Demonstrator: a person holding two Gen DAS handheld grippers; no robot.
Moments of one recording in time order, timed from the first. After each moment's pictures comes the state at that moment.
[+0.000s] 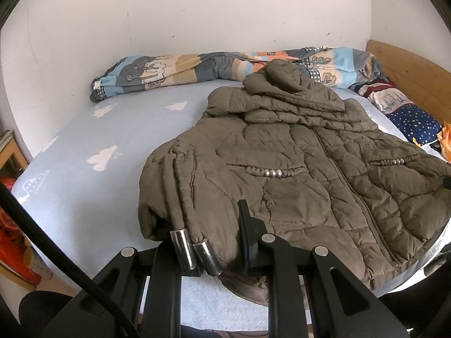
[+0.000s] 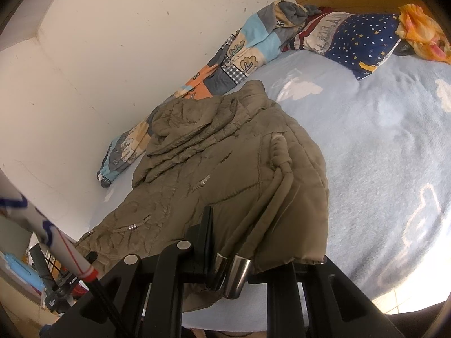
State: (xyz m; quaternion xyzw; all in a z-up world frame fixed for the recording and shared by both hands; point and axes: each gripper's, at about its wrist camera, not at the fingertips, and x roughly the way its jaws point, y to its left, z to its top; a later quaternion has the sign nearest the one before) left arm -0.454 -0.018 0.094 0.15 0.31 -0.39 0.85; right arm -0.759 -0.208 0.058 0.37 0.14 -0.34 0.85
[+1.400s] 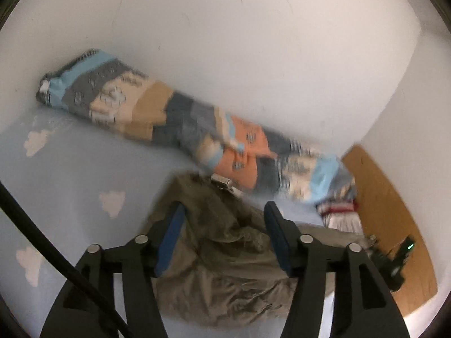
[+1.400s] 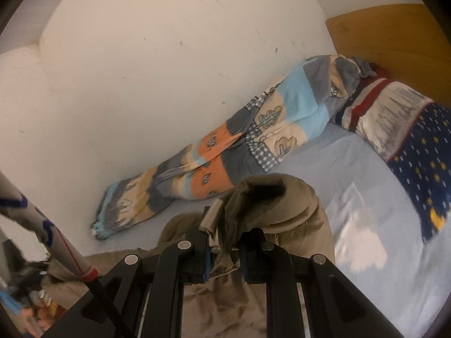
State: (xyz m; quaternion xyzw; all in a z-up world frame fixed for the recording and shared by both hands) left arm -0.190 -0.202 0.303 -0.09 0.36 -0.47 0.80; right arm -0.599 -0.488 0.229 0.31 0.10 -0.37 0.87
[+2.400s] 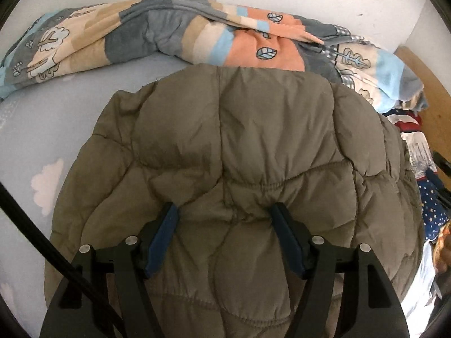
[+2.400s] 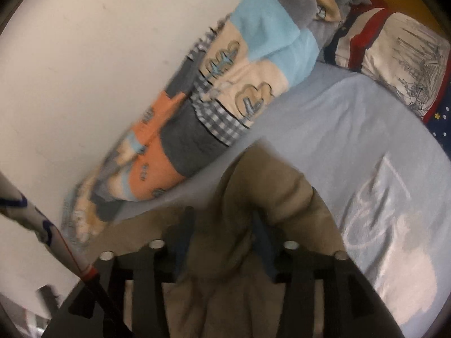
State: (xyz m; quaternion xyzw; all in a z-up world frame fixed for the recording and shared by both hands) left arm -0.189 -0.429 0.078 0.13 0.48 -0.44 0.74; right arm -0.530 -0.641 0.126 0.42 0.15 -0.36 0.82
